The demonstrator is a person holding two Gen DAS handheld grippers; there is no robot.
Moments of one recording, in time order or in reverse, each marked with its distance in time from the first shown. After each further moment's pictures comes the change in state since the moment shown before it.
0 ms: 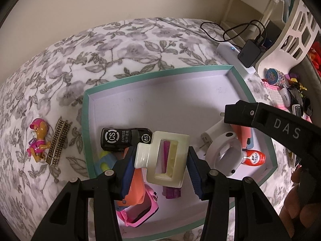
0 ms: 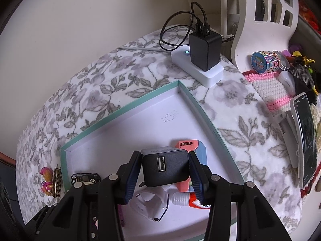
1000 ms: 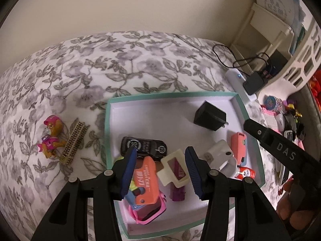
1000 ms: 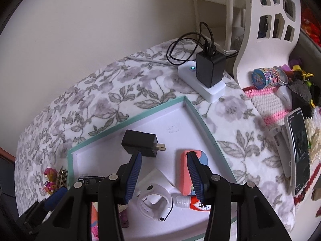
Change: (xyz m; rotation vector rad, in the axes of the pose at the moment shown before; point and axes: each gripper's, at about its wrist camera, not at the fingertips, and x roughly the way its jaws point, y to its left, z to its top) left arm -0.031 0.037 0.010 -0.151 -0.073 -0.030; right arm -0.024 0.012 0.006 -0.054 -0.067 0.002
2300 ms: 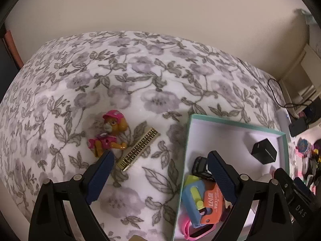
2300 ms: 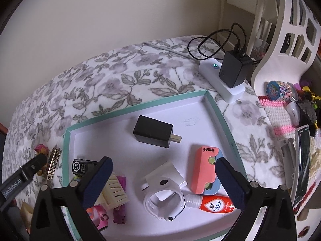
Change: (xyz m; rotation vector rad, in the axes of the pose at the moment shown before) left arm -0.003 0.091 0.005 -0.264 -0.071 0.208; right arm 0.019 0.031 -0.011 -0.176 0.033 -0.025
